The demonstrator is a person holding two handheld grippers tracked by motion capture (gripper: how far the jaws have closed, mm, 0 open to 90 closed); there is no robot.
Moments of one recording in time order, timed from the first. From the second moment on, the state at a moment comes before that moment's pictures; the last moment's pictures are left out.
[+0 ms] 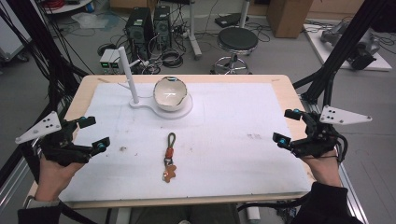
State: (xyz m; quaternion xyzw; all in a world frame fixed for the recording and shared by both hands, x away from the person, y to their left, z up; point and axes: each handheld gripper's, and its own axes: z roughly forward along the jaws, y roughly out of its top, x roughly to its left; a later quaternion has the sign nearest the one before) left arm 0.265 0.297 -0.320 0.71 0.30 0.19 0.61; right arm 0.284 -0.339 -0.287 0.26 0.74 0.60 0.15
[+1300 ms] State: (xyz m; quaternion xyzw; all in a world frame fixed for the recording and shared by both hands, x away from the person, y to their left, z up) left arm 0.361 0.162 -0.373 0.75 0.34 0.18 0.54; right arm 0.286 -0.340 -0.299 0.27 0.75 0.59 0.12
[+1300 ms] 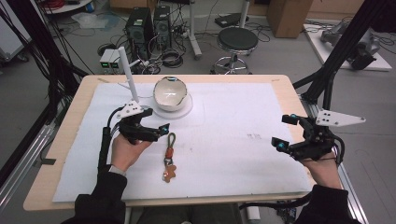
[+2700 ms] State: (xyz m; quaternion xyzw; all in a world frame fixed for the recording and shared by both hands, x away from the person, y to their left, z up) left arm 0.406 0.138 -0.442 0.81 0.42 0.15 0.40; right arm 0.293 -0.327 -0.308 0.27 0.76 0.58 0.10
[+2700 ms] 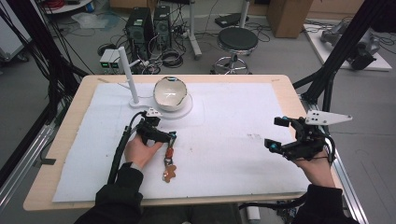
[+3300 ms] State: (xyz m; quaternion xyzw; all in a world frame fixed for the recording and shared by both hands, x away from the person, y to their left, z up) left arm 0.390 0.115 -0.438 0.83 0.39 0.17 0.35; right arm 0.296 -0.324 -0.311 0.28 0.77 0.57 0.09
